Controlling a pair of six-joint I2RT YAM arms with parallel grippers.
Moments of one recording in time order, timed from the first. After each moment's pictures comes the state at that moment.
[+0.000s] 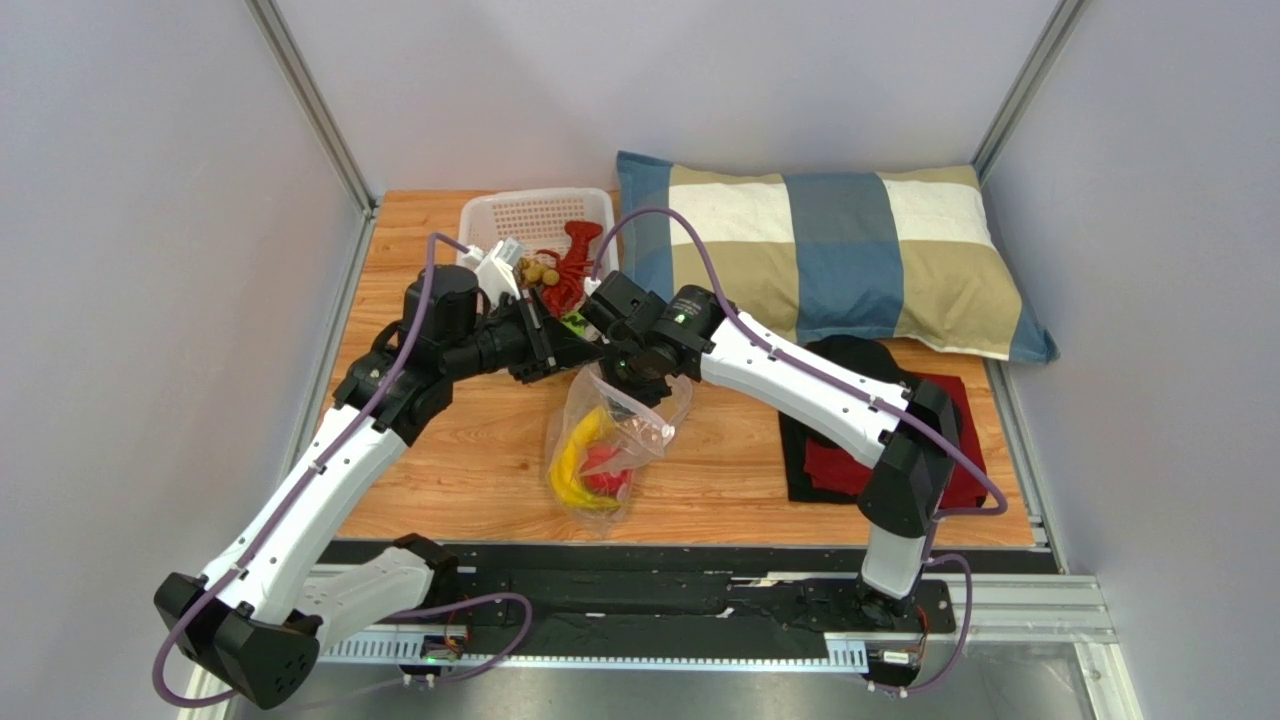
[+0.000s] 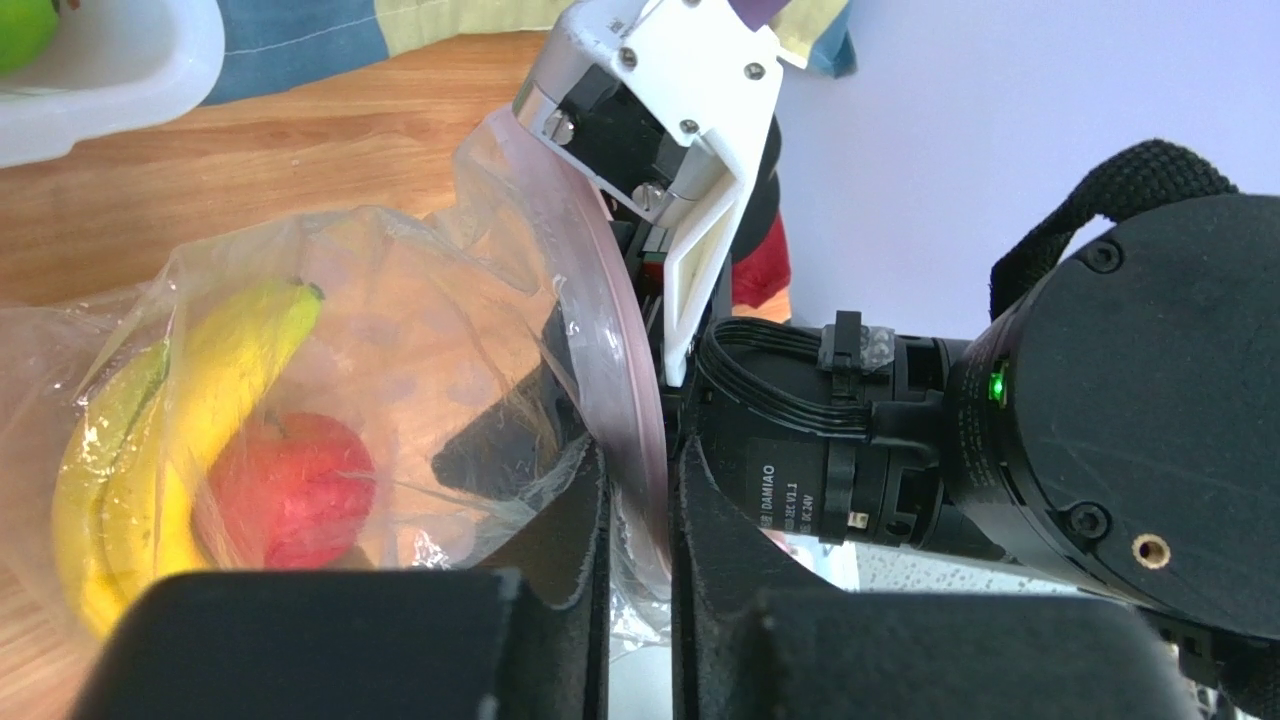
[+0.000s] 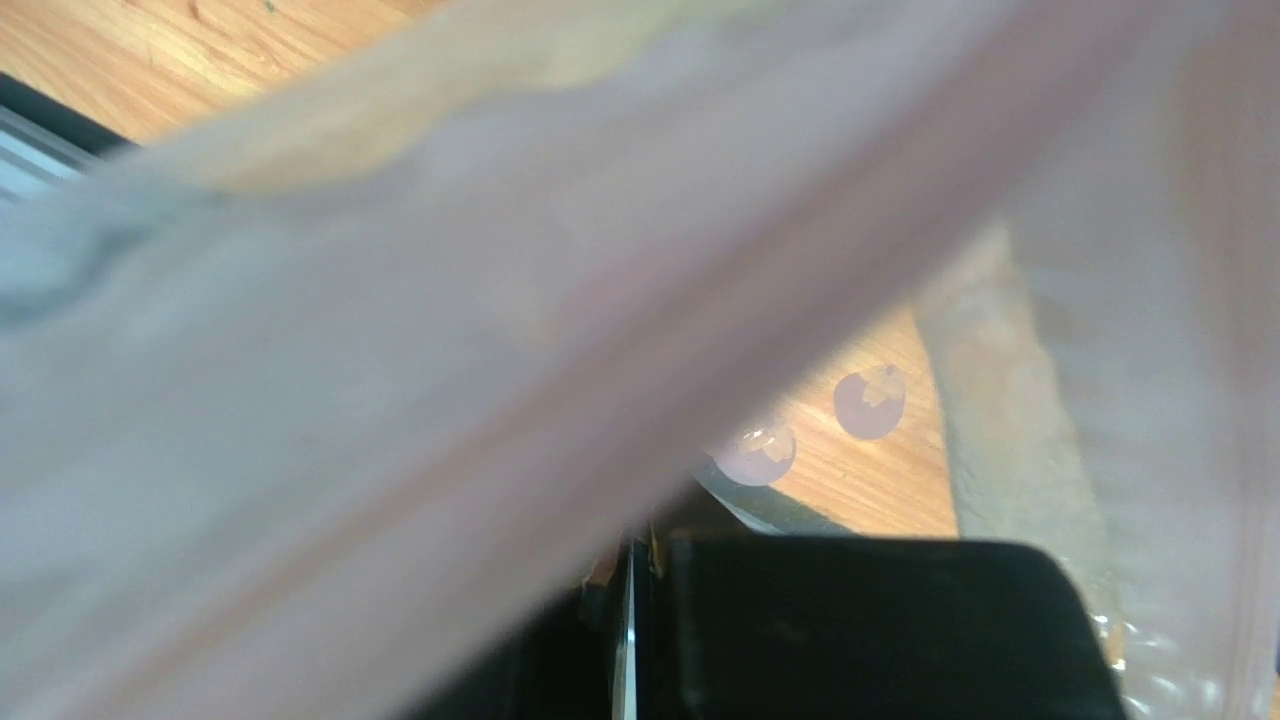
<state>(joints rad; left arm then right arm) -0.47 1.02 1.09 -0.52 0.44 -0.82 0.98 1.81 1.78 -1.06 -0.02 0.62</state>
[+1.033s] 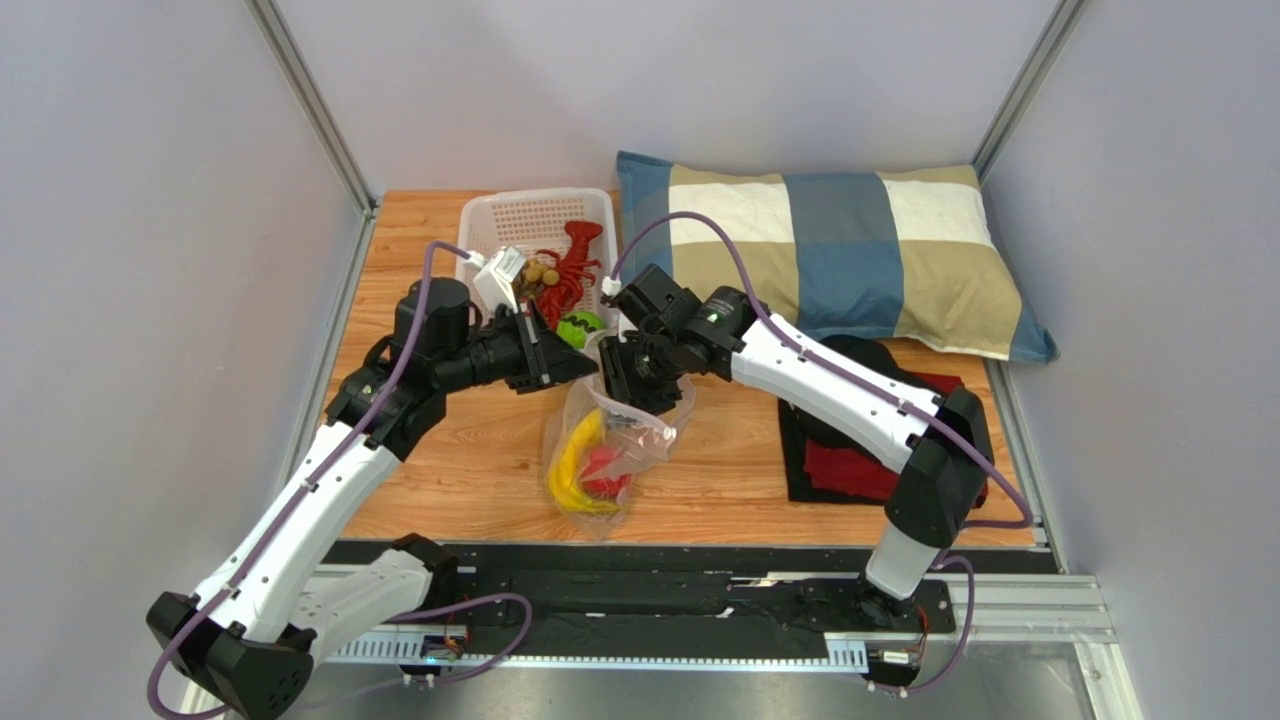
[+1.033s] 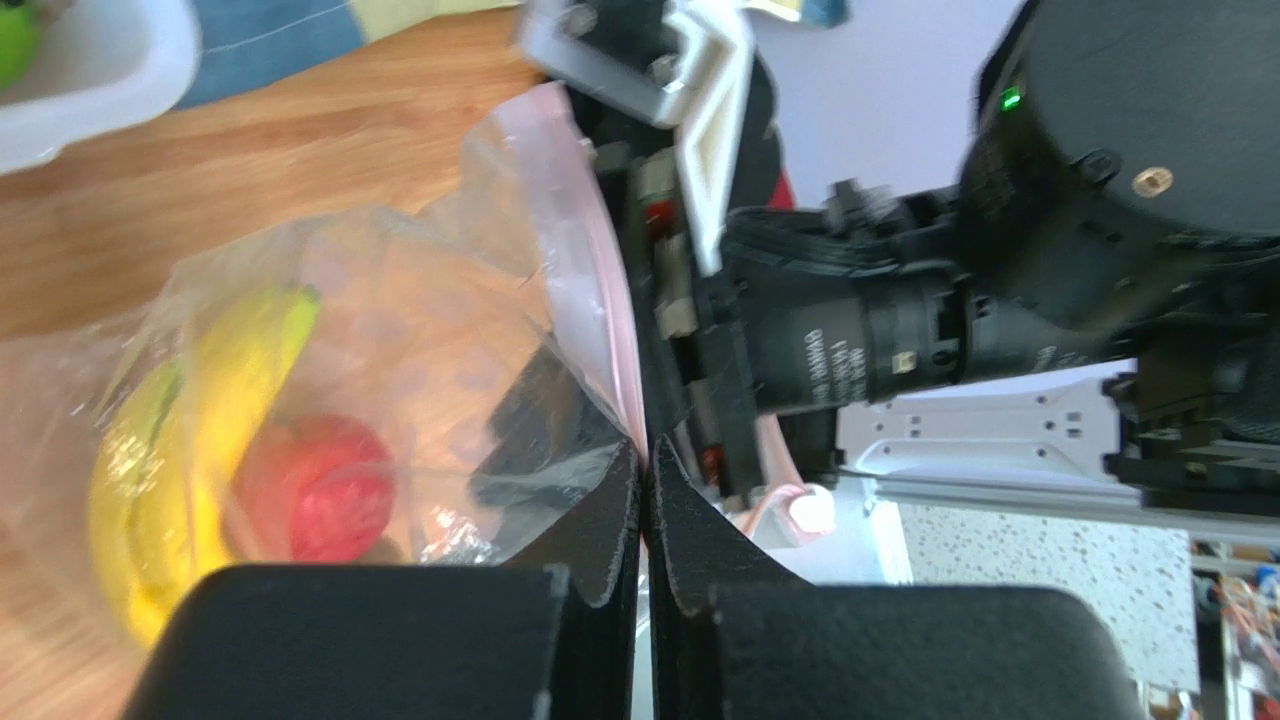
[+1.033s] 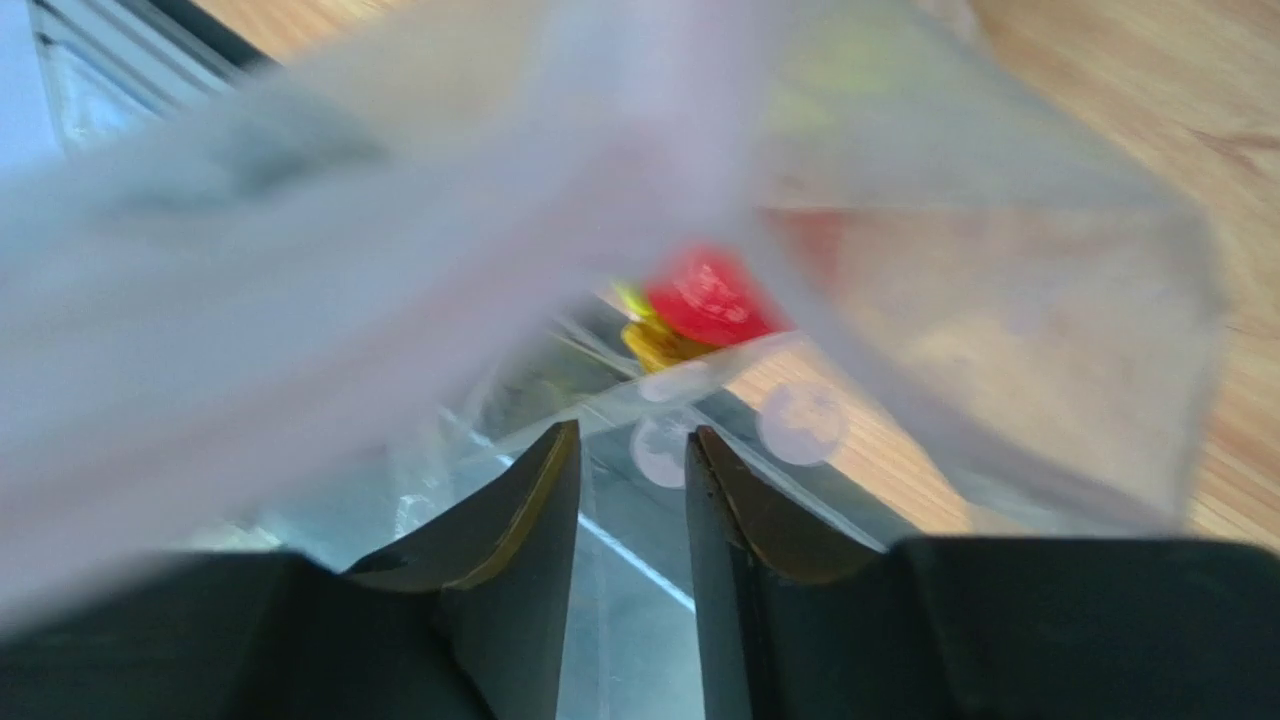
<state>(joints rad) -0.47 0.95 1.04 -0.52 0.48 -0.74 0.91 1.71 1.62 -0.94 -0.25 0.60</state>
